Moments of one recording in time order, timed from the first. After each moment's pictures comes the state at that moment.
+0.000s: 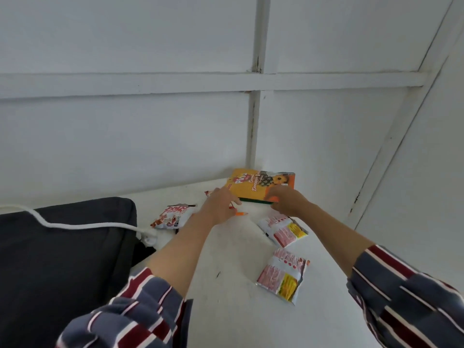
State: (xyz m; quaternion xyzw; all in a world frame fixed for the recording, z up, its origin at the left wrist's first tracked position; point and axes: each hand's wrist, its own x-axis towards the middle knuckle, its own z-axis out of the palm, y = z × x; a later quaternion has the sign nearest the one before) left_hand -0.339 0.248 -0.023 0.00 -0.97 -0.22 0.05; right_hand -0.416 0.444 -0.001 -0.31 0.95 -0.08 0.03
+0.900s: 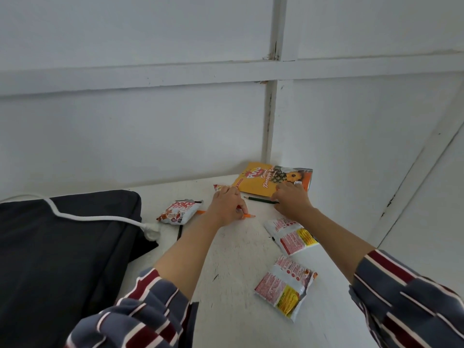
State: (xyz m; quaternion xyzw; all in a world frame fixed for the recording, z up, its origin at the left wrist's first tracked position) left_hand -0.350 0.256 -0.032 0.02 -0.99 -0.13 0.02; right_hand -0.447 0.428 -0.033 -0.37 0.93 0.03 -0.08
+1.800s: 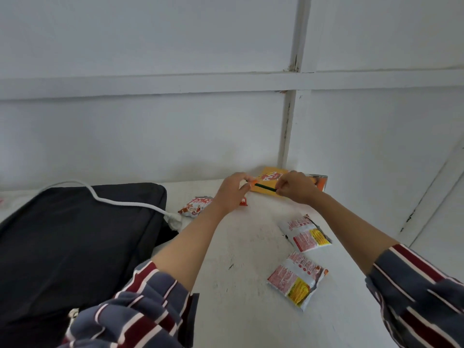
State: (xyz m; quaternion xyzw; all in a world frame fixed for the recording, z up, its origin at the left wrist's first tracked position) left_hand -0.321 0.250 0.001 0.05 -0.88 -0.41 0.22; right_hand -0.426 0.414 0.026 -0.37 0.91 -0.20 0.02
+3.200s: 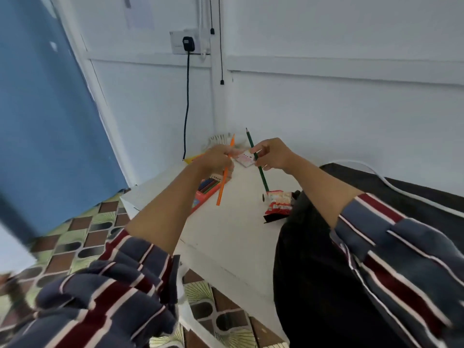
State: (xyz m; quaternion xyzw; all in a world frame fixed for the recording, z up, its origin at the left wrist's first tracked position) left_hand 0.186 -0.164 0.055 0.41 -0.73 -0.52 0.18; right_hand 0.012 -0.107 0.060 -0.57 0.67 -0.37 0.29
